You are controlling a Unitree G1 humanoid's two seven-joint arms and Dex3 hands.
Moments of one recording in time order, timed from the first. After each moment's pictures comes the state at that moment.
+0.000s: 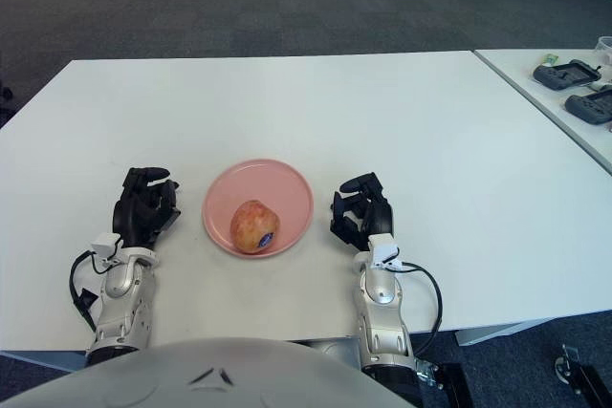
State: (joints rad) left arm 0.20 -0.10 0.15 0.16 -0.15 -0.38 -0.02; right arm 0.26 0.08 -0.01 0.02 -0.10 -0.26 -0.16
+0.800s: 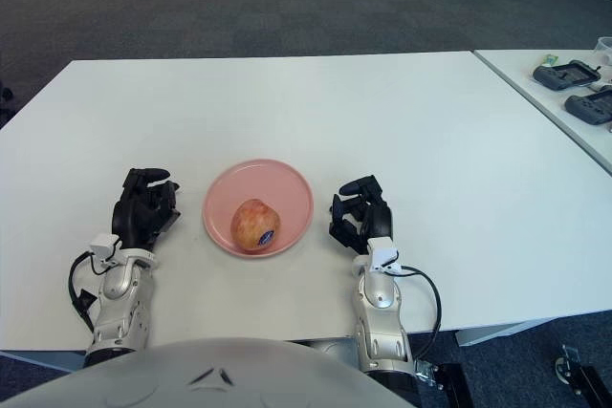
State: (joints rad) left arm 0.20 -0.09 0.15 0.15 -0.16 -0.37 -0.04; right arm 0.29 0.09 0.00 0.00 -0.10 -0.25 -0.17
